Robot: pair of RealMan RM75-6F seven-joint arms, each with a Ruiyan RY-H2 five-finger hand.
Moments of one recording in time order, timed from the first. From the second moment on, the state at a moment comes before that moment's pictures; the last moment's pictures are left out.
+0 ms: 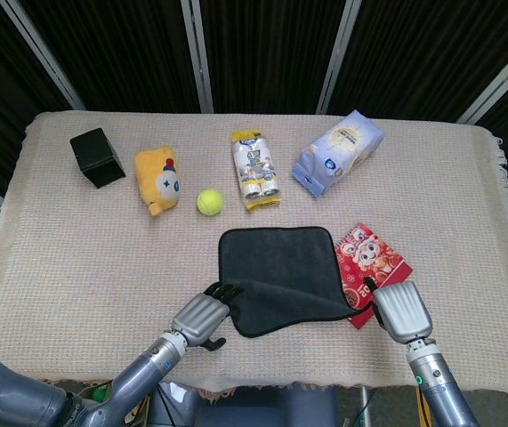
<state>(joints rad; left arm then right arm) -0.89 -1.61 0.02 -1.96 0.80 1.08 0.65 0.36 -1.25 -0.04 -1.89 -1.29 1.31 -0.75</state>
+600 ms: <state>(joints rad) -0.87 -1.54 0.01 -2.00 0.82 1.06 0.59 0.35 -1.23 0.00 -1.90 -1.27 1.36 -0.79</state>
